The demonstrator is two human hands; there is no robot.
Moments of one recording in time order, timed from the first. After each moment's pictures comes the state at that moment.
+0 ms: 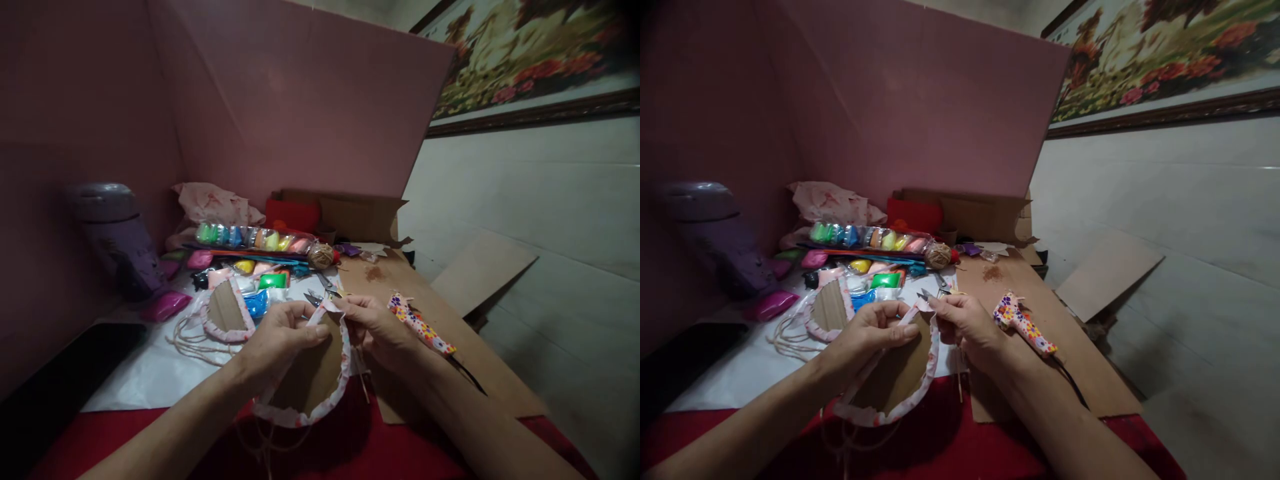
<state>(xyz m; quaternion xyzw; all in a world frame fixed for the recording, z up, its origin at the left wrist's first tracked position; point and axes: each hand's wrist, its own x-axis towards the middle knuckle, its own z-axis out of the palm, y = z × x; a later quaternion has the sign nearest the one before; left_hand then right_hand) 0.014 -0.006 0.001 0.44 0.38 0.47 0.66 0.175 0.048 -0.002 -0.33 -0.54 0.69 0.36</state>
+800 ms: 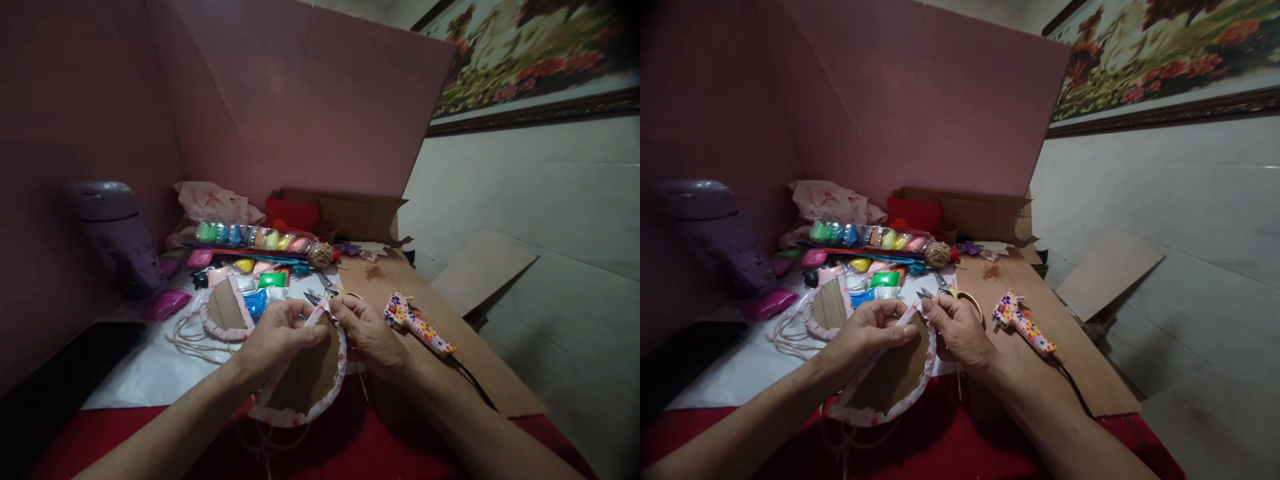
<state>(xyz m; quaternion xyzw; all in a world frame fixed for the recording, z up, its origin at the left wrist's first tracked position) 0.014 -0.004 0.001 0.46 0.41 0.47 0.62 0.167 0.039 -0.017 -0.32 -0.57 0.66 0.37</state>
